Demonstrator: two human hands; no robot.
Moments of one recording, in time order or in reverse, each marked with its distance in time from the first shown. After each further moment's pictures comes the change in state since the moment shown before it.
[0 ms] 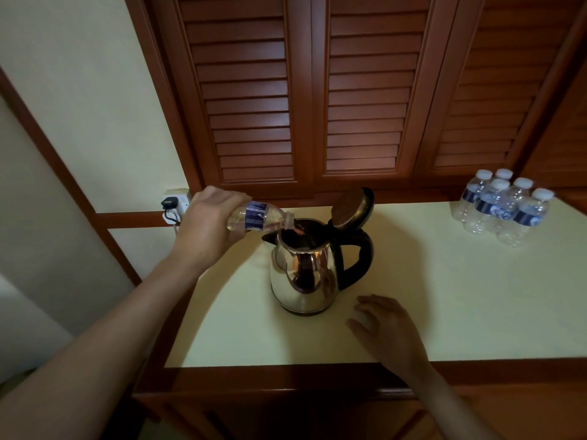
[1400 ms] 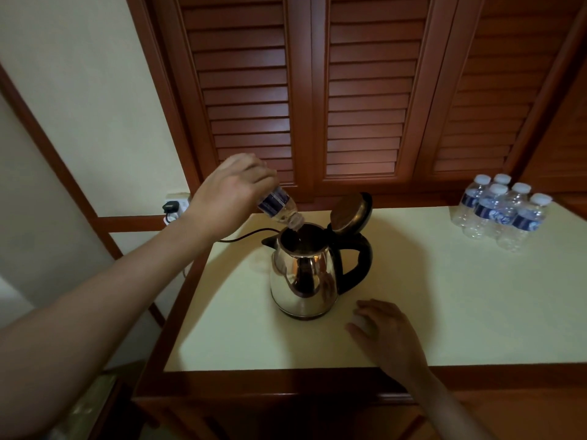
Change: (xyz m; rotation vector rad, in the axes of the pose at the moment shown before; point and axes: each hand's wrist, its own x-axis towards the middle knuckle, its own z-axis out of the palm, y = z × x) left_hand 0.058 0.017 -0.023 0.286 -0.029 0.445; right_hand -0.001 -0.003 -0.002 0.019 -0.003 0.016
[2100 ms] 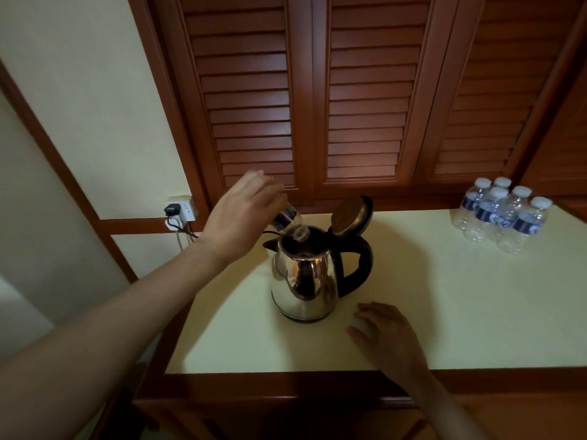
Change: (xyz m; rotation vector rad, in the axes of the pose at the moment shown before) left_hand -0.011 0.027 0.017 0.013 0.104 -0.010; right_hand 0.002 -0.005 -0.004 -0.011 0.023 -0.021
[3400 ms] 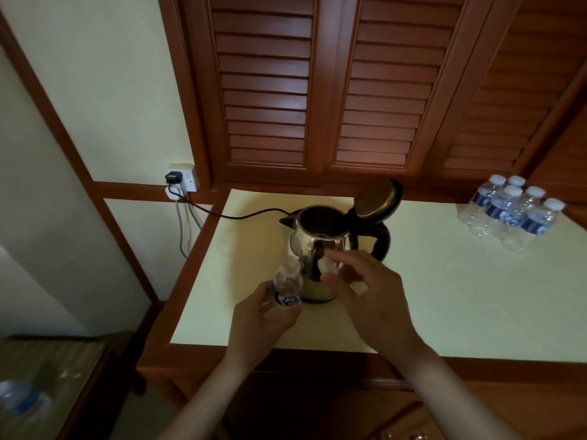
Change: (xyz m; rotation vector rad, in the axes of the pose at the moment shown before) left_hand -0.151 0.144 0.034 -1.075 -0.081 -1.064; right_hand 0.043 -0.144 -0.069 0.452 0.025 -0.024
